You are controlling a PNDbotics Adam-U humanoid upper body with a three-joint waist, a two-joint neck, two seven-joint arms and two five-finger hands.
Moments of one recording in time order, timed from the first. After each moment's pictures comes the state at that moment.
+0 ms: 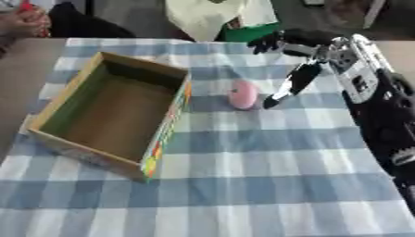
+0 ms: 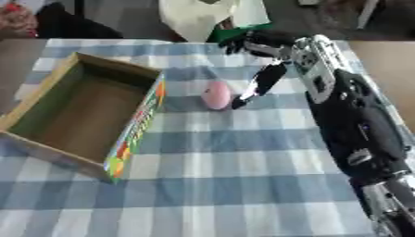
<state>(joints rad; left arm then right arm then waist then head) -0.07 0.06 0.61 -1.98 0.39 -0.25 -0.07 -1.04 -0.38 0.03 -0.97 0.92 -0.54 0.62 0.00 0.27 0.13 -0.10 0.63</state>
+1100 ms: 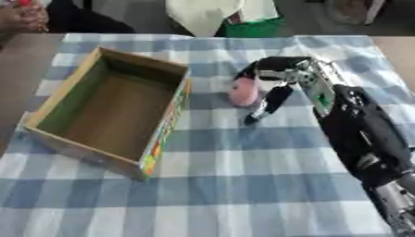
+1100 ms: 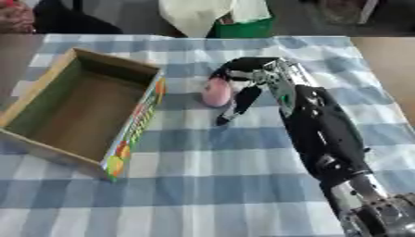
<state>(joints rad) -0.07 0.06 0.61 -1.98 0.39 -0.25 -0.08 -1.06 -0.30 0.01 -0.83 1.14 -0.51 0.58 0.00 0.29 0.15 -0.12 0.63</state>
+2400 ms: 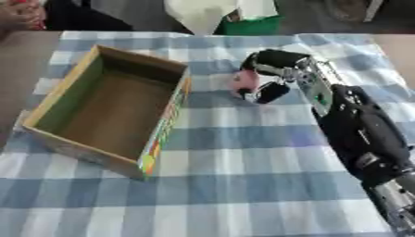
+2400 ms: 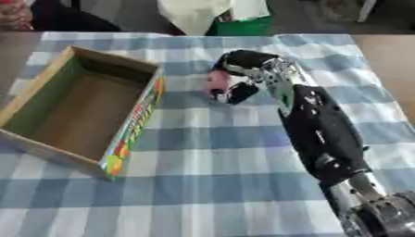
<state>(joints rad) -0.07 0.05 0.61 -1.98 0.39 -0.25 -0.09 -1.06 -0.30 0.03 -0.82 1.09 -0.52 0.40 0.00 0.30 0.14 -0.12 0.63</state>
